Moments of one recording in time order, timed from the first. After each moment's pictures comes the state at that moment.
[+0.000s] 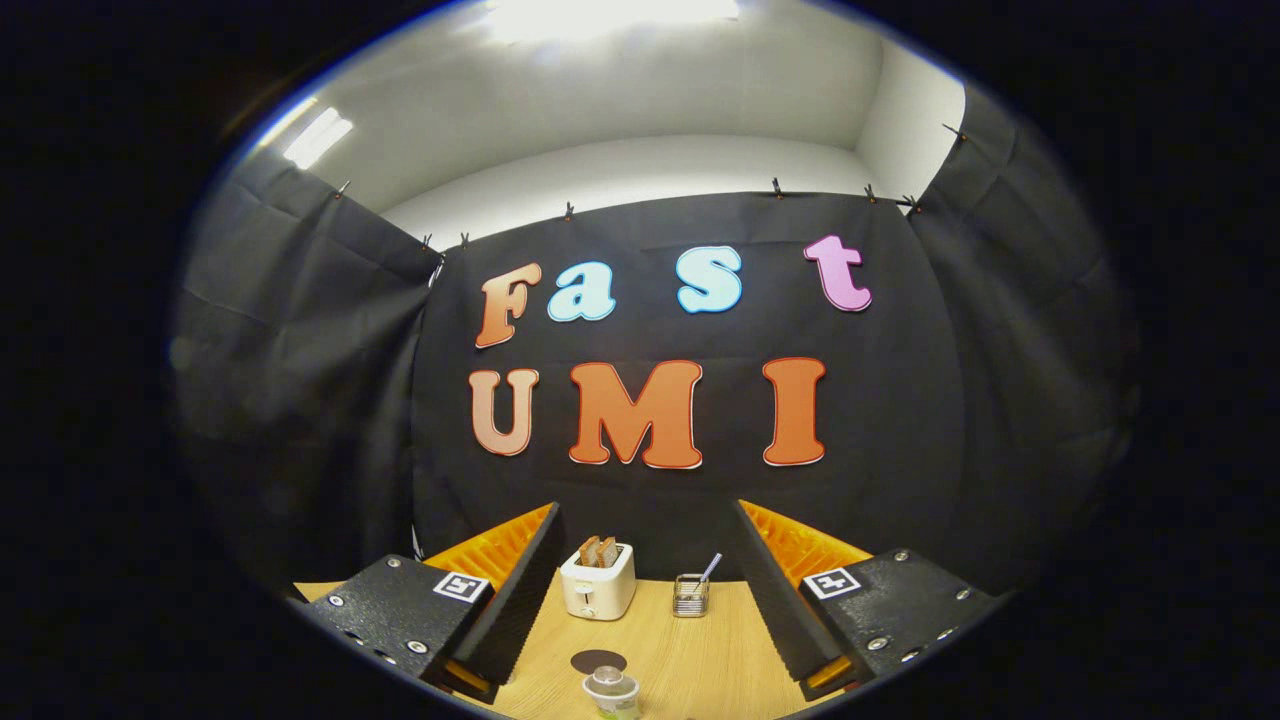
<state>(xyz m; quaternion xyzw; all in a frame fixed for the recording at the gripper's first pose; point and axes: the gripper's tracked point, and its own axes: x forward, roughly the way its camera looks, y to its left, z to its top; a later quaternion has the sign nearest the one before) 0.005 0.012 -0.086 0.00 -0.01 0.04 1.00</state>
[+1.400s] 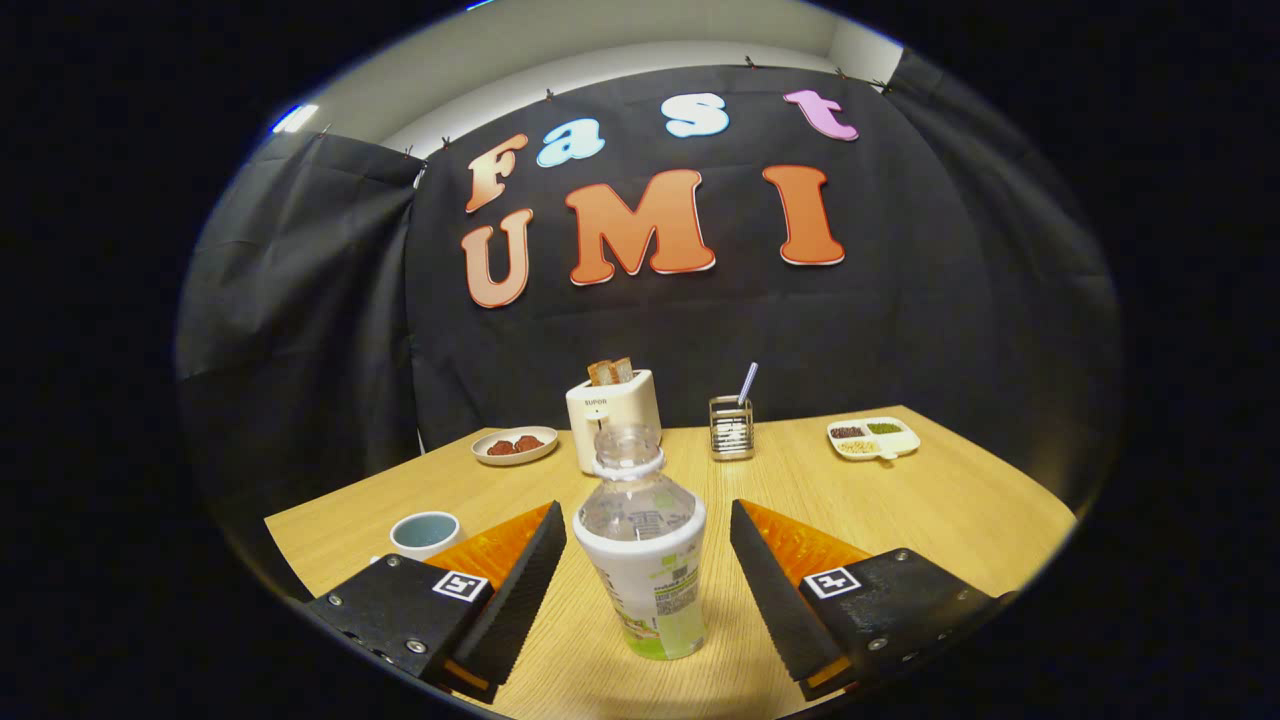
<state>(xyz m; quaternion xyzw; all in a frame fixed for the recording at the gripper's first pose) 0.000 0.045 -0.394 0.05 0.17 0.04 0.98</state>
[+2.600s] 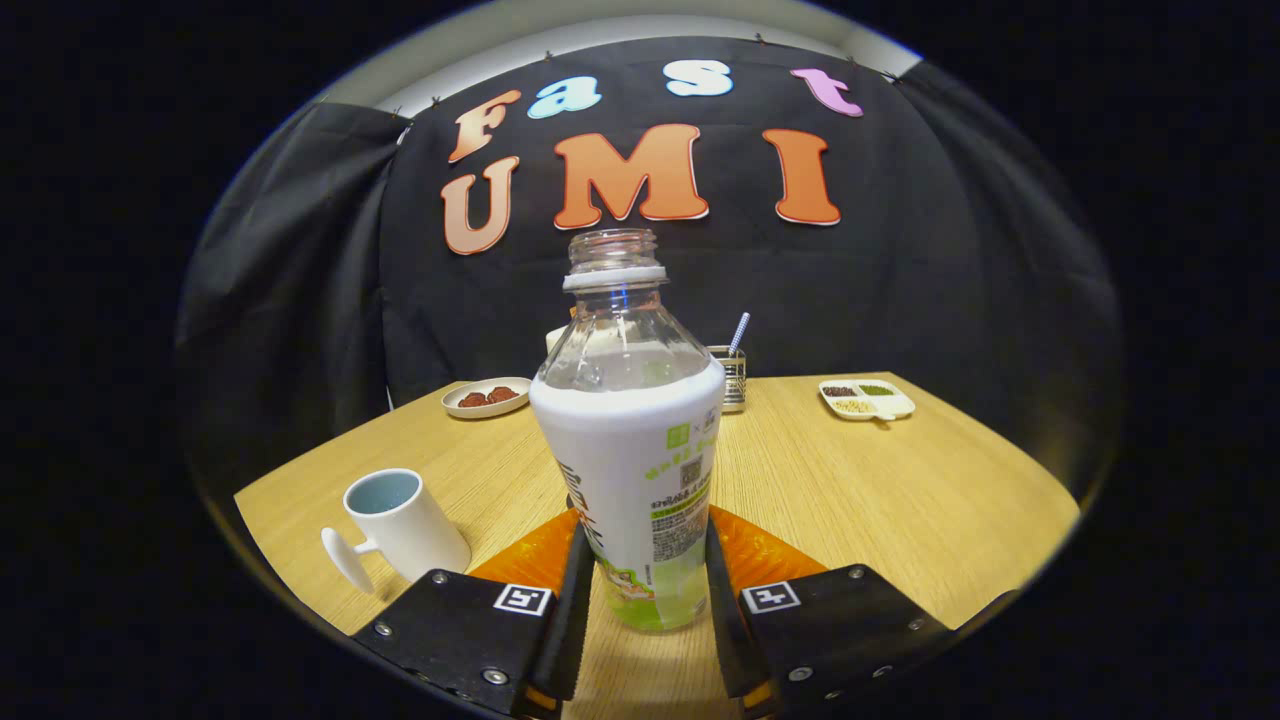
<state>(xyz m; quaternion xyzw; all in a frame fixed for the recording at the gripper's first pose) 0.015 0.064 -0.420 -0.02 0.20 0.01 0.98</state>
